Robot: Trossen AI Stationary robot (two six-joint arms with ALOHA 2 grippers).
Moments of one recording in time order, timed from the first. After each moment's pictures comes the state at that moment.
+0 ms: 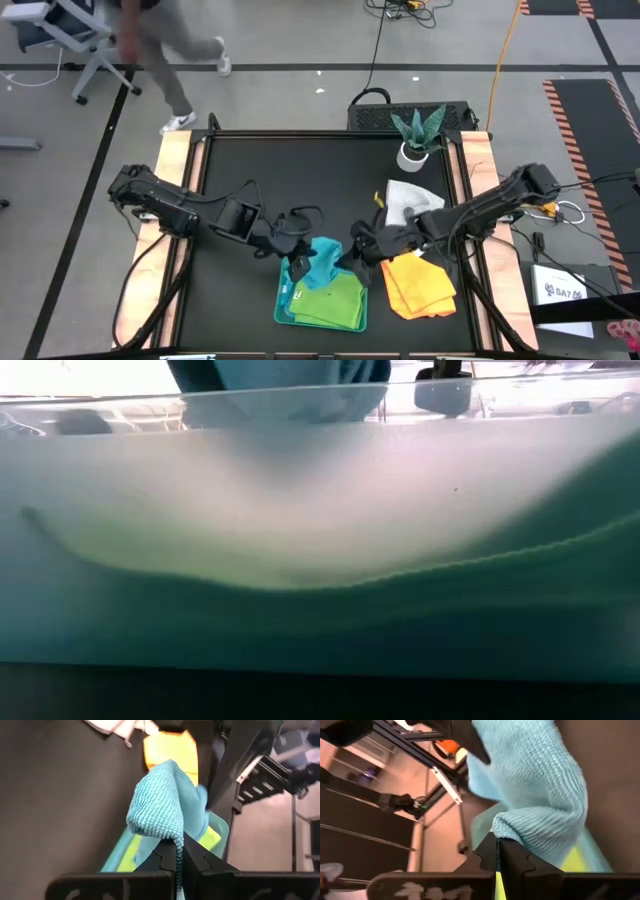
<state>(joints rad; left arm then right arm) -0.32 1.57 1.44 -0.64 -0.12 -0.78 0.37 1.47 1.00 0.02 0.09 0.95</state>
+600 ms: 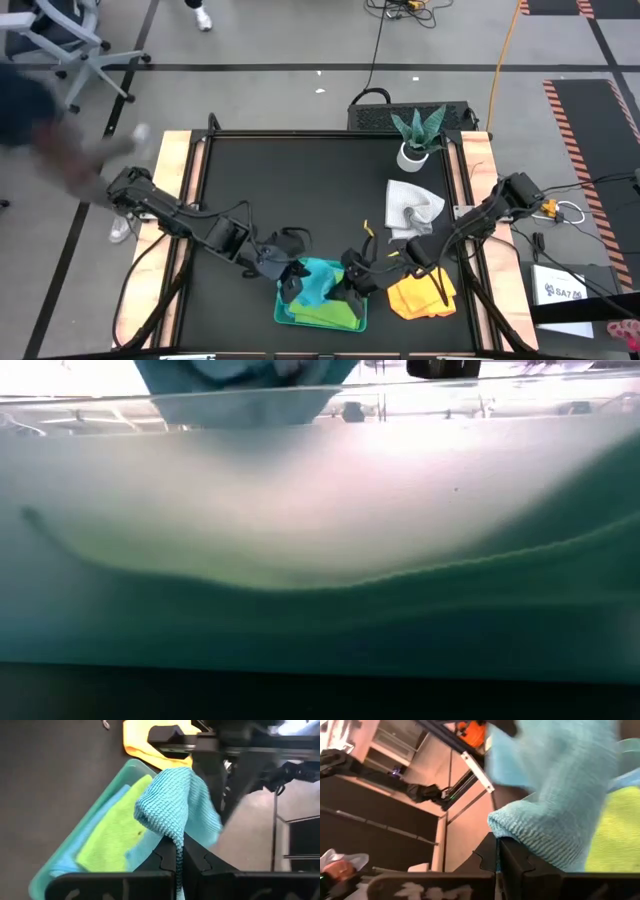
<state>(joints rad) -0.45 1.59 1.44 -0.61 -0.18 -0.94 0.51 1.63 1.08 0.18 0.13 1.02</state>
